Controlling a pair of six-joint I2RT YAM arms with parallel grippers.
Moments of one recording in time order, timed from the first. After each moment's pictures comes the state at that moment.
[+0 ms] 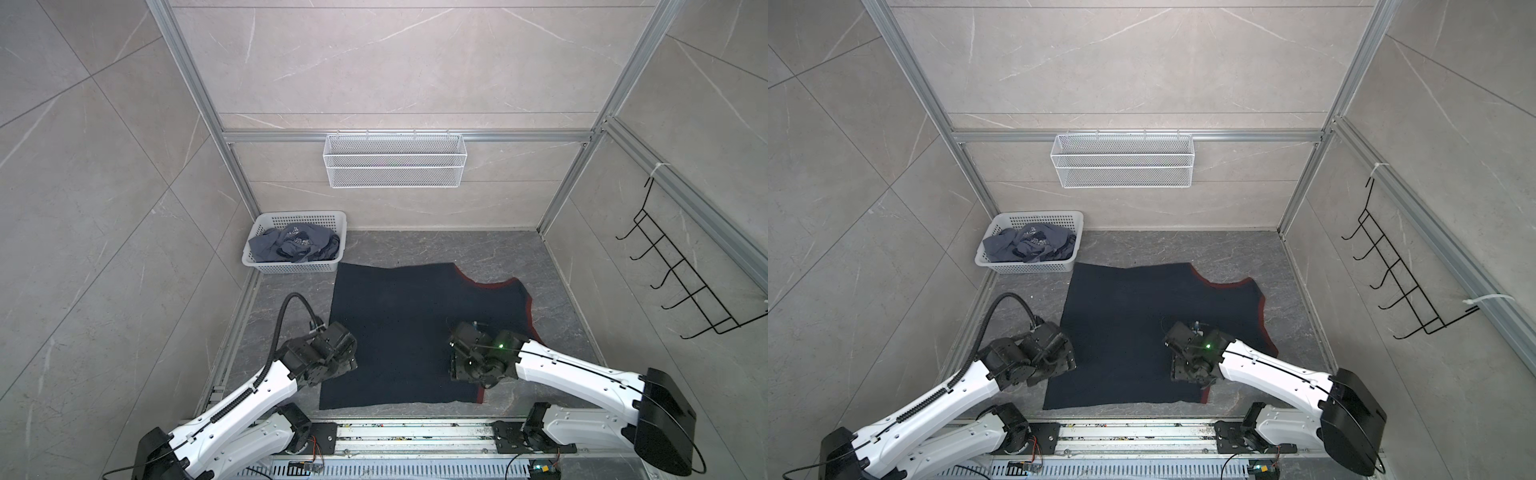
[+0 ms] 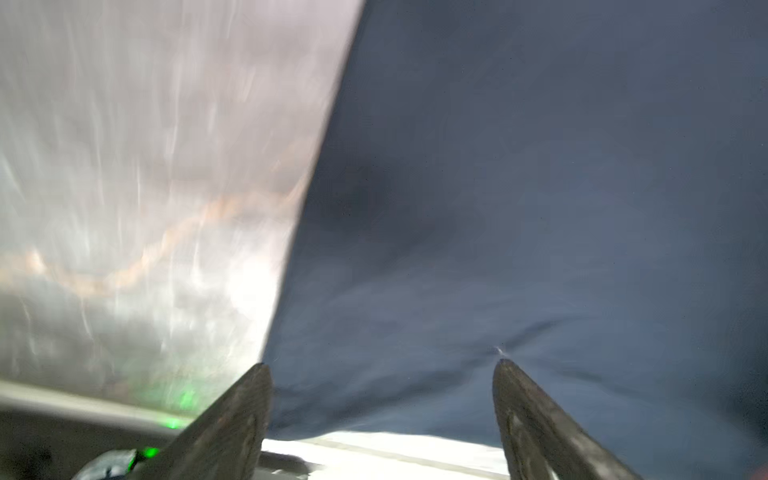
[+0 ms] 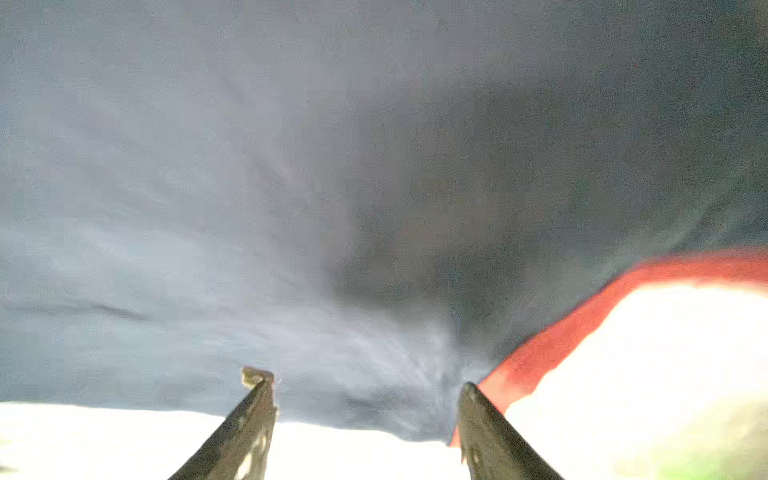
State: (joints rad) left arm -0.74 0.99 0.83 -1.03 -0.23 -0.98; right arm 0.80 1.20 0.83 -0.89 0.06 0.88
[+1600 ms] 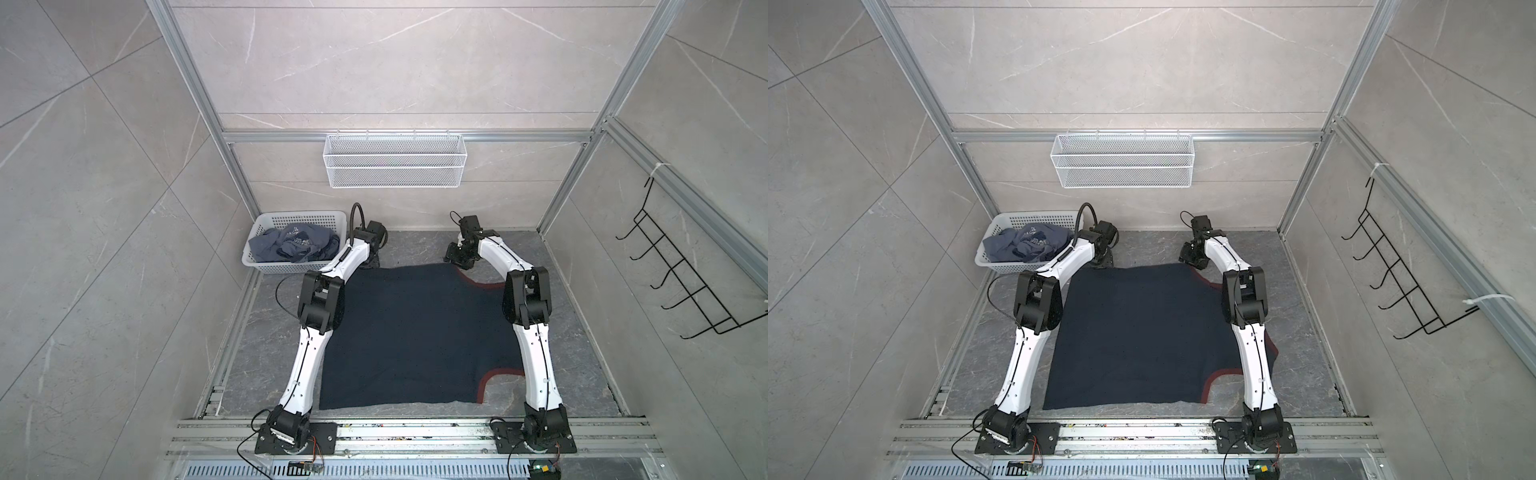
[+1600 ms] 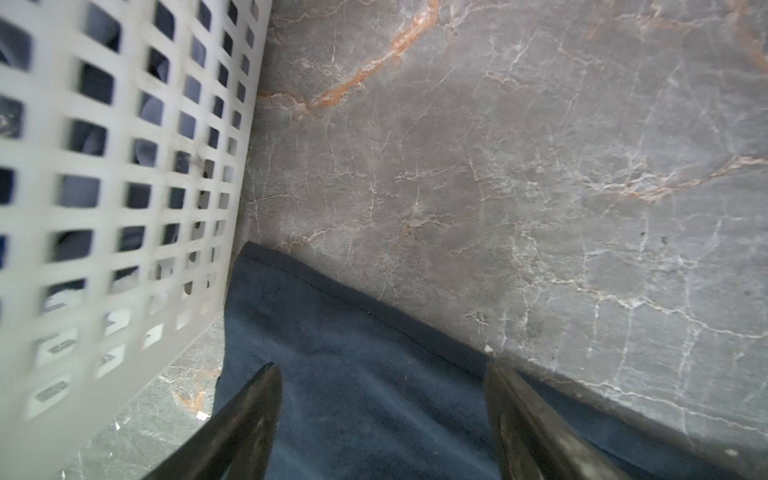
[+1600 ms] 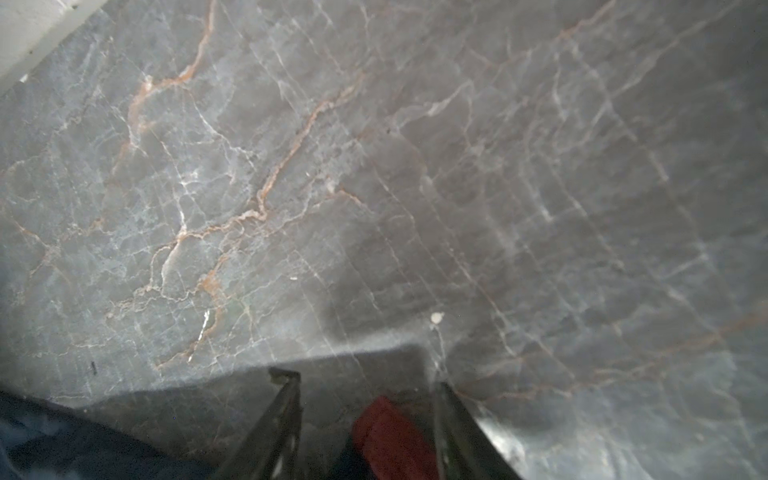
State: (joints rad) left arm -0.39 2.50 2.24 -0.97 -0.41 -0.46; right arm 0.18 2.50 2.16 -0.78 -0.17 0.49
